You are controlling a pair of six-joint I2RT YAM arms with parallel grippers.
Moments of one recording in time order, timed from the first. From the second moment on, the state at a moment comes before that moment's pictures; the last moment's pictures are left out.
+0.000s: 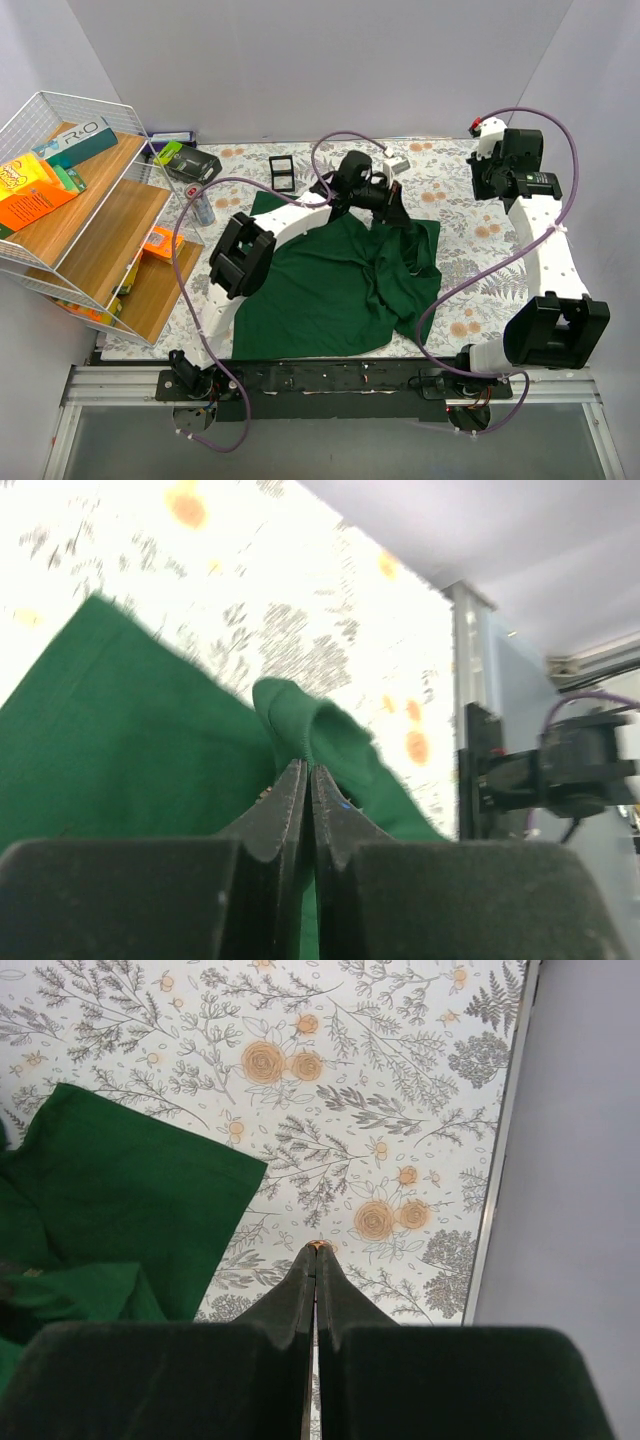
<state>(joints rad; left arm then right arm) -0.74 2.32 1.89 0.00 0.84 -0.31 -0.05 1.42 1.39 -0.68 -0.11 -0.31</state>
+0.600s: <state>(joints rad) -0.86 1.72 1.38 -0.21 0.67 0.35 -0.05 1.31 1.35 -0.67 -0.09 -0.31</state>
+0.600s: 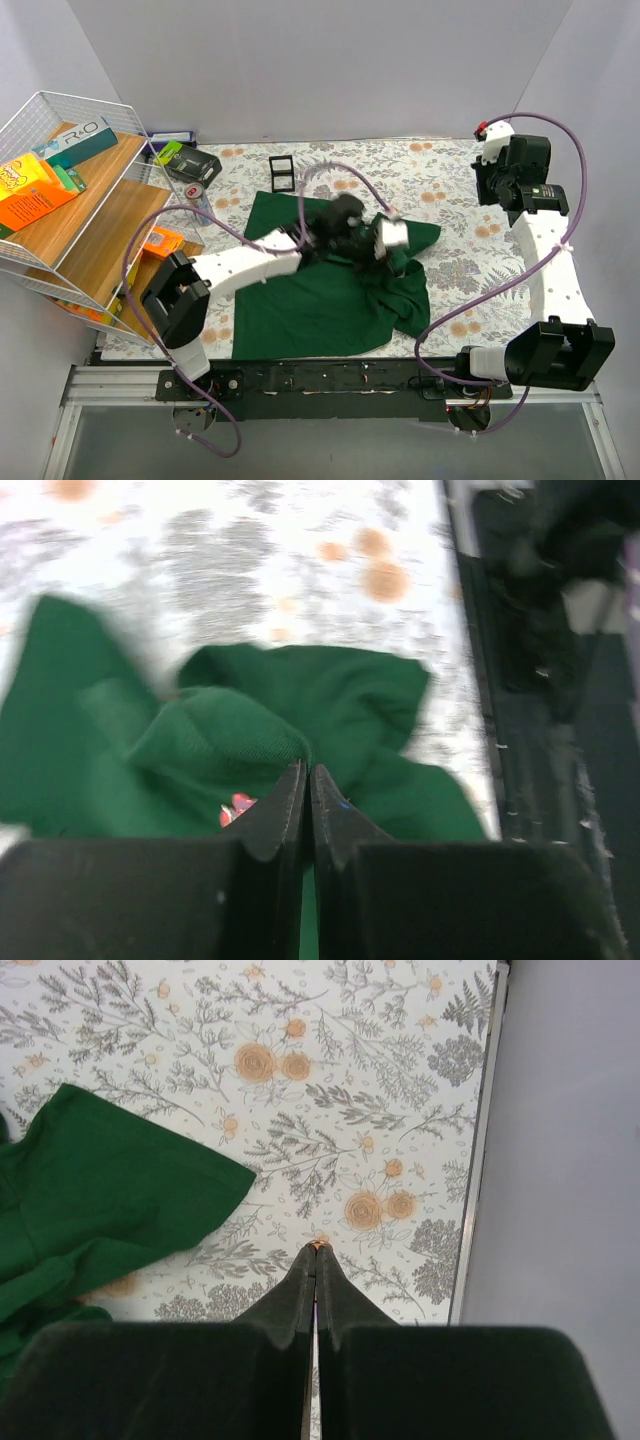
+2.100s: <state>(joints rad) -1.00 2.16 1.60 -0.43 0.98 0.27 -0.06 1.26 1.23 -0.68 -0.13 -0.32</state>
